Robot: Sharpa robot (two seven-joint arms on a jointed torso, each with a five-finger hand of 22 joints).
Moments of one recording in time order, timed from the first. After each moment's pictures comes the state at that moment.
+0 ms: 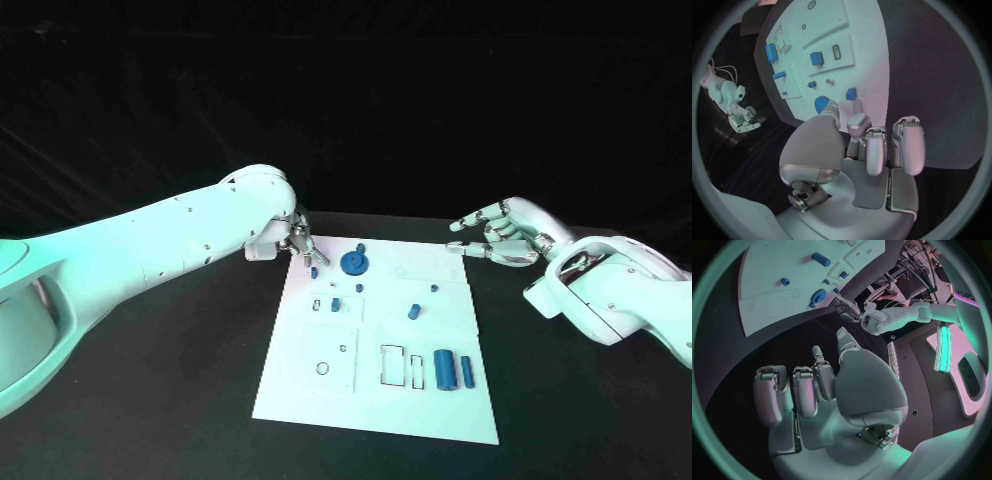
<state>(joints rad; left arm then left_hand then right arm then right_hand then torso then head) 1.36 -0.48 -0.02 1.00 -1.11 0.40 -0.63 1.16 -0.02 -0.02 0.29 0.05 0.94 0.05 0.53 0.55 1.33 -0.02 1.13 1.06 1.47 -0.07 1.57 1.31 0.04 1.47 0.04 1.44 1.31 1.22 -0.97 -0.01 1.60 -1.03 -0.43 0.04 1.28 -0.10 0.01 0.16 0.18 1.00 0.14 0.07 0.07 1.47 0.06 1.34 1.31 1.47 -0.01 1.52 1.31 0.01 1.47 0.09 1.52 1.31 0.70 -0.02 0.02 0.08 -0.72</state>
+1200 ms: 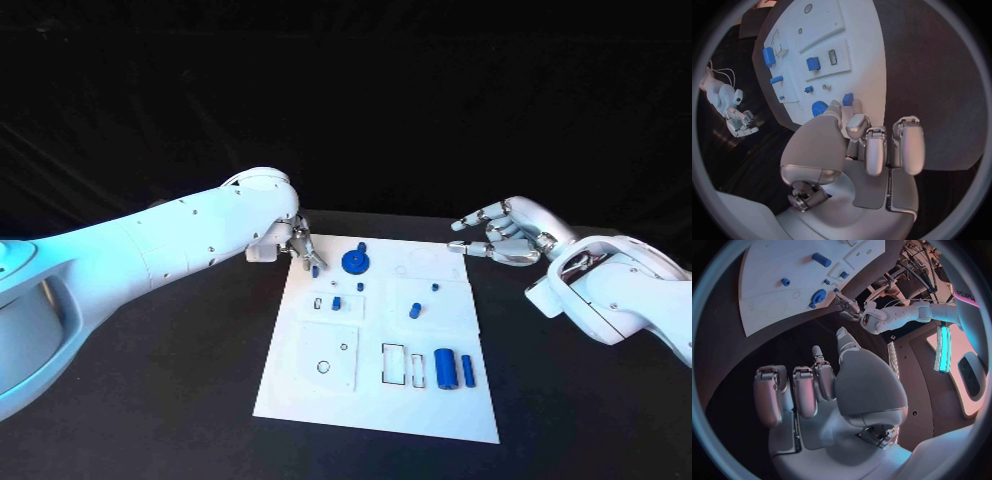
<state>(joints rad) 1.35 -0.48 -0.02 0.99 -1.13 0.42 -0.64 1.20 0.00 0.00 0.29 0.05 0.95 0.05 0.54 0.55 1.35 -0.03 1.15 1.07 1.47 -0.08 1.57 1.31 0.04 1.47 0.04 1.45 1.31 1.22 -0.97 -0.01 1.60 -1.03 -0.43 0.04 1.28 -0.10 0.01 0.16 0.18 1.00 0.14 0.07 0.07 1.47 0.06 1.34 1.31 1.47 -0.01 1.52 1.31 0.01 1.47 0.09 1.52 1.31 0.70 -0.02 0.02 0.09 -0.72</state>
